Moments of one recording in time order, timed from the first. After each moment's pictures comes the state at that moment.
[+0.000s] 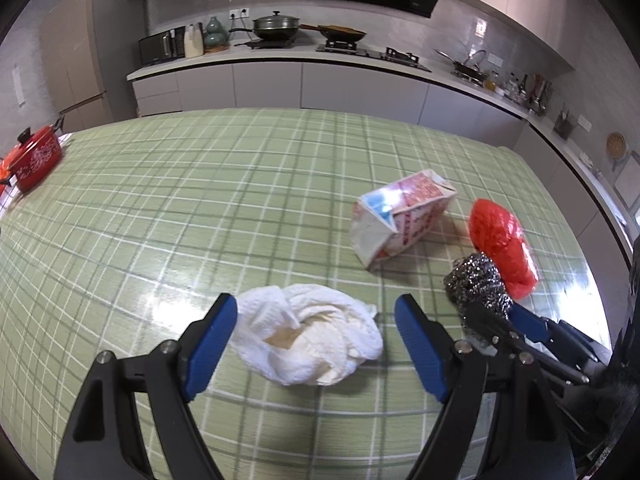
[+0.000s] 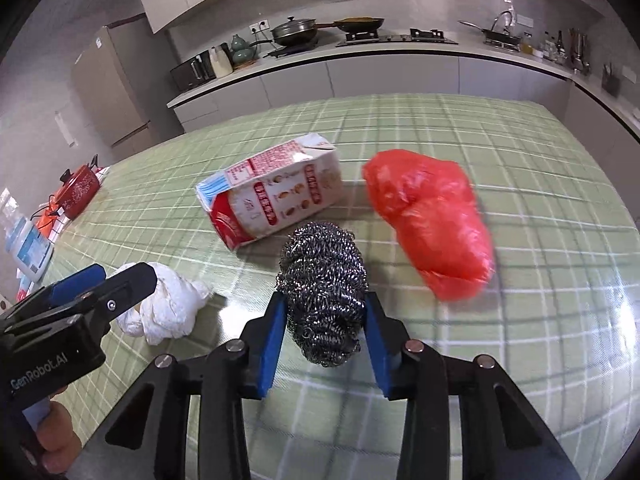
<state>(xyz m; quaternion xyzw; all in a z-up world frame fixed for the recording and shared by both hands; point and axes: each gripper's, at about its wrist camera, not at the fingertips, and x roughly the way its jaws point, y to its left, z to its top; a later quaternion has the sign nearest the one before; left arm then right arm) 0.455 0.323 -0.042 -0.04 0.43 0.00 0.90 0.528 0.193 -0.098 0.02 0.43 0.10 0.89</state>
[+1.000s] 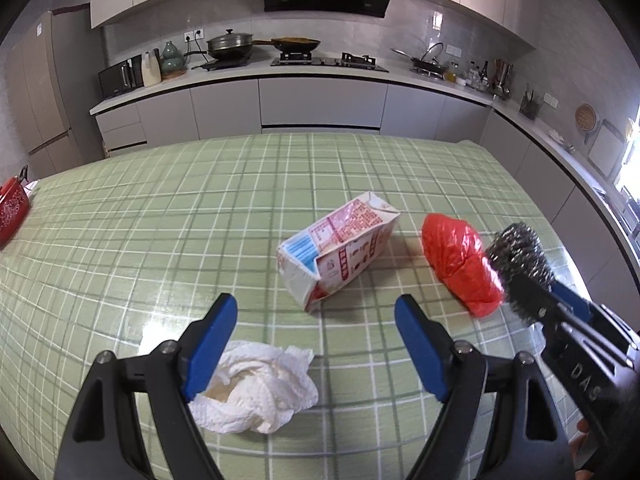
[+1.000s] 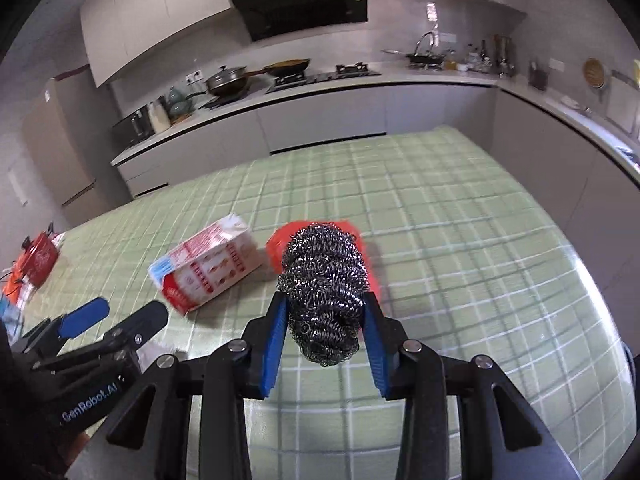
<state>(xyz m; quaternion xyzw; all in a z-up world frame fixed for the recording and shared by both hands) 0.477 0.282 -0.025 -0.01 0.41 -0.06 0.91 0.514 0.160 -0.043 0.05 0.37 -0.03 0.93</state>
